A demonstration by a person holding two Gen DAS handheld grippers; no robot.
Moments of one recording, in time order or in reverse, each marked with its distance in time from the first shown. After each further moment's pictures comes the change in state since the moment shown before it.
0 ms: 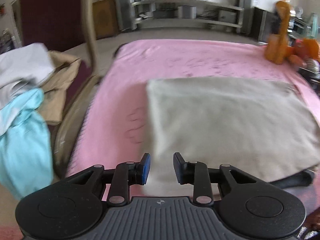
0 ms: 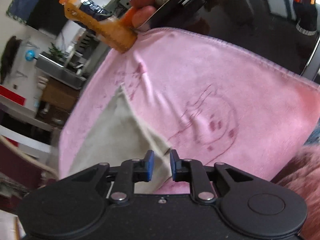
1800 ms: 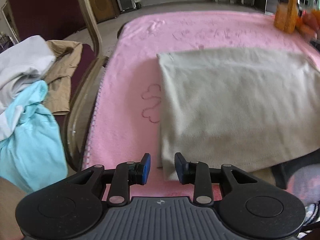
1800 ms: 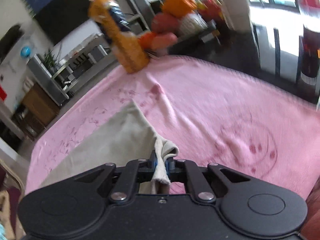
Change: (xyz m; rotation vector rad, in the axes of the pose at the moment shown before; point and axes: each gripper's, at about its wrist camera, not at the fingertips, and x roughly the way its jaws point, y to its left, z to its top) left arm 0.011 0.025 0.001 0.042 0.154 0.072; right arm 0.052 0.088 -0.035 -0.268 -0.328 -0.232
